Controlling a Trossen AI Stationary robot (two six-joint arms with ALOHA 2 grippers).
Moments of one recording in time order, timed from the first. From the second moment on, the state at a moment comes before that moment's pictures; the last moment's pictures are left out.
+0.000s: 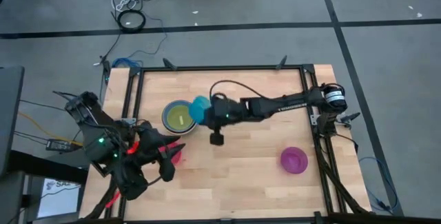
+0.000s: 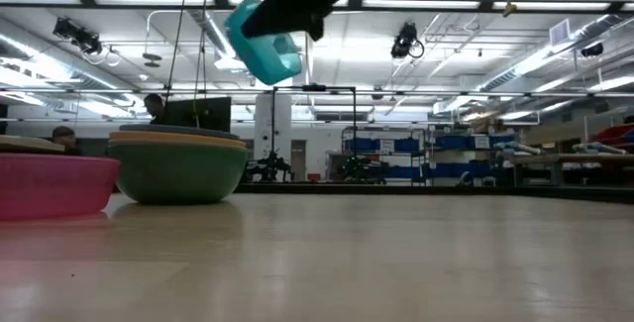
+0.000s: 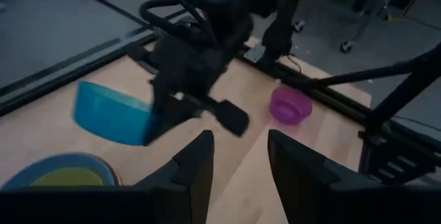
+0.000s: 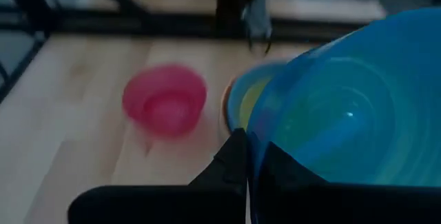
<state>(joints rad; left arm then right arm) -0.82 1.50 1.76 -1.29 -1.08 -1.25 0.05 1.85 1.50 -0.18 0.07 -0.02</state>
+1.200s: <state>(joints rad) -0.82 1.50 1.78 -1.25 -1.17 -1.20 -0.01 2.32 2.00 -0.36 -0.08 0.02</state>
